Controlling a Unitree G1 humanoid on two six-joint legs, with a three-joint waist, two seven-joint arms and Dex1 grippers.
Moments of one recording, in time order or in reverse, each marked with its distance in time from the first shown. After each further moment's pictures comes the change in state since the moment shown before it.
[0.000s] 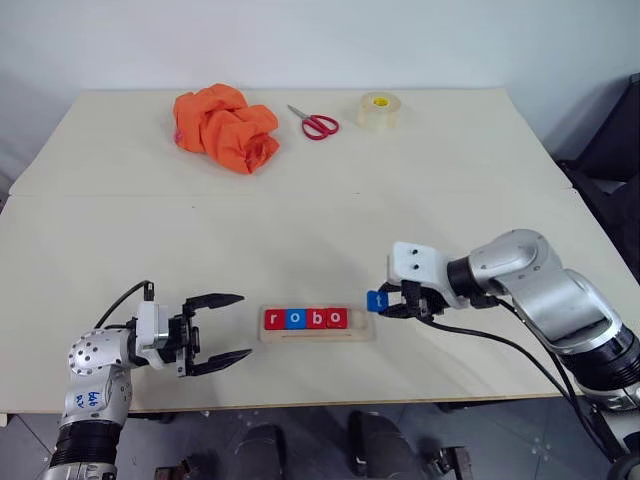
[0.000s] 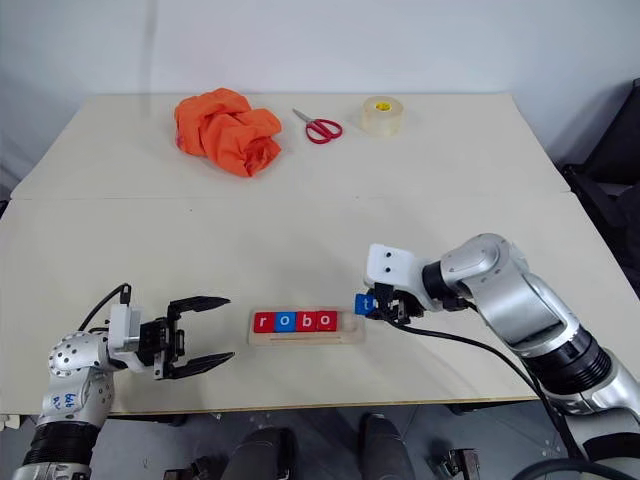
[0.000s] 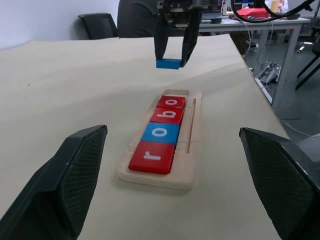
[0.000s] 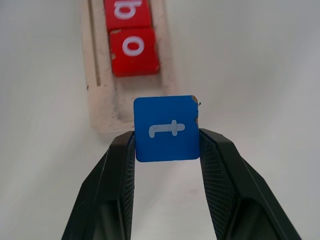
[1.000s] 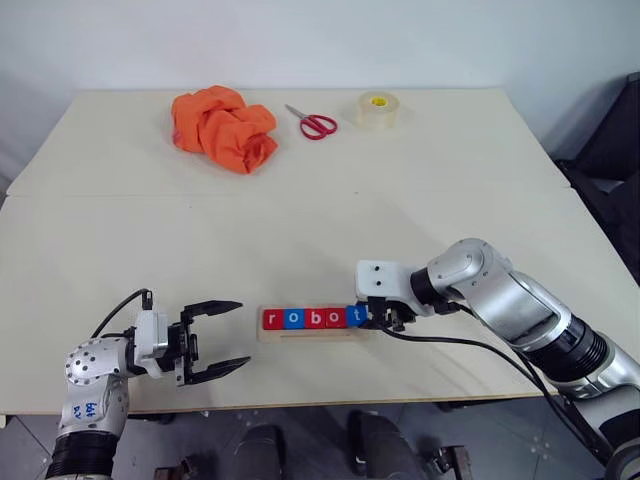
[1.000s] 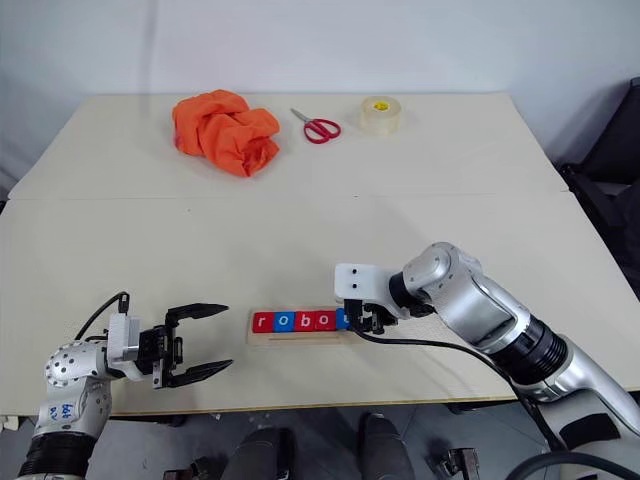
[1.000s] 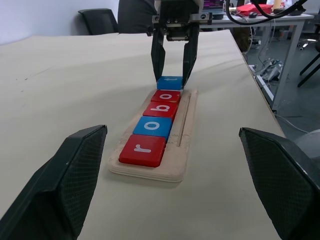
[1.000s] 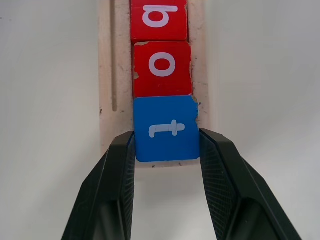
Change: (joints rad) left arm 0.057 0.001 0.001 -0.043 0.003 -0.023 0.042; right arm -0.078 0.082 0.171 0.058 -0.051 -0.026 -0.020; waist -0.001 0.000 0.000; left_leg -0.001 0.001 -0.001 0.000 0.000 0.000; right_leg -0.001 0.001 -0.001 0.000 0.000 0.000
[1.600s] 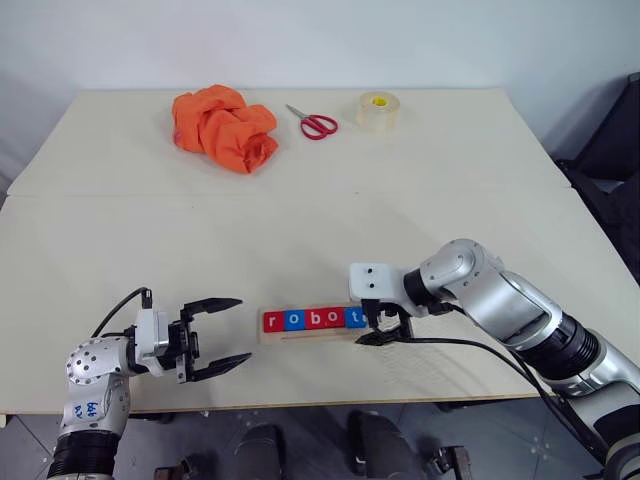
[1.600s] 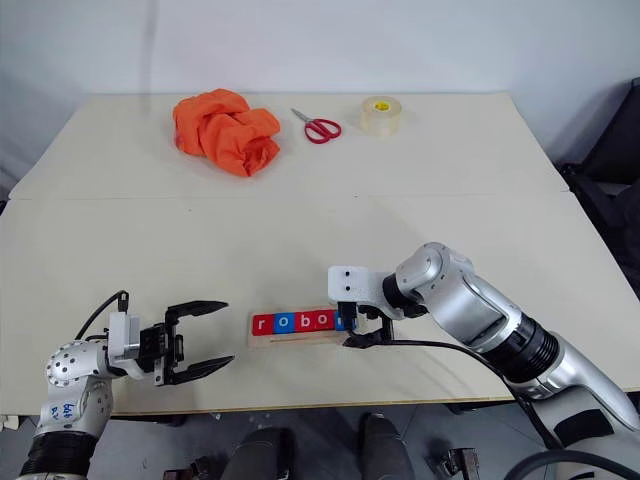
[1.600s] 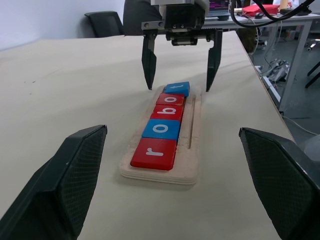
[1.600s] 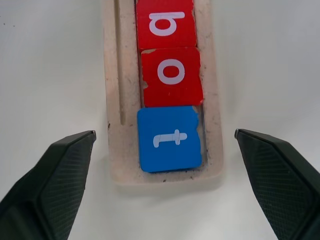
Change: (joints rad) left arm -0.008 -0.007 -0.001 0.001 0.001 -0.011 0.018; right arm -0.018 0.013 0.015 -0.002 -0.001 0.025 0.000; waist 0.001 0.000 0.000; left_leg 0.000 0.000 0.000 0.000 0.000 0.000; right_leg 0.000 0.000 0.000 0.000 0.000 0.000
